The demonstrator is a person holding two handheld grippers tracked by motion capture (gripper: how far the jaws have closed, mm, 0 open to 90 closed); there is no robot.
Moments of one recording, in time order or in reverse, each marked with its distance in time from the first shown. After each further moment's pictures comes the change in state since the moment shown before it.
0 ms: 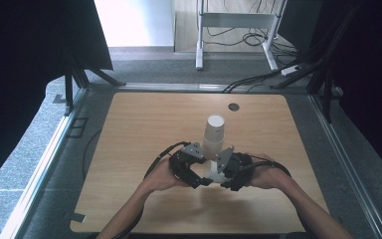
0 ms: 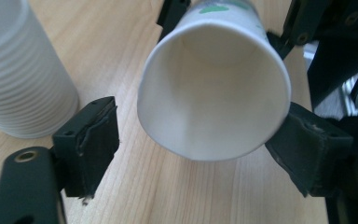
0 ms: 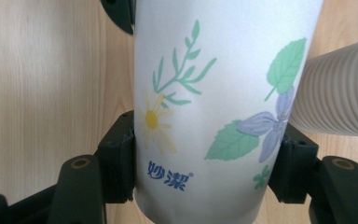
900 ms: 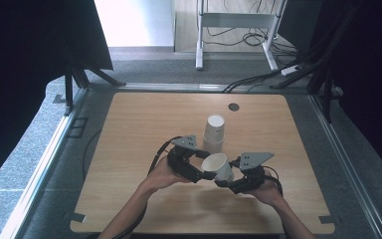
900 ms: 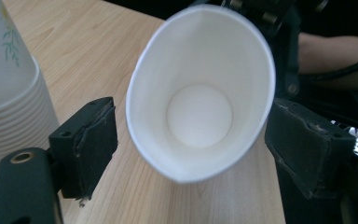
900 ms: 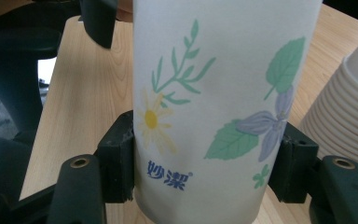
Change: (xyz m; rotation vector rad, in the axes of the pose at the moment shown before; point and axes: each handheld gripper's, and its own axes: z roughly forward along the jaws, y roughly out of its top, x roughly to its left) left arm 0.003 0.006 -0.012 -0.186 -0.101 -0.041; right arm 0.014 -0.059 0.020 -0.671 -0.010 0.286
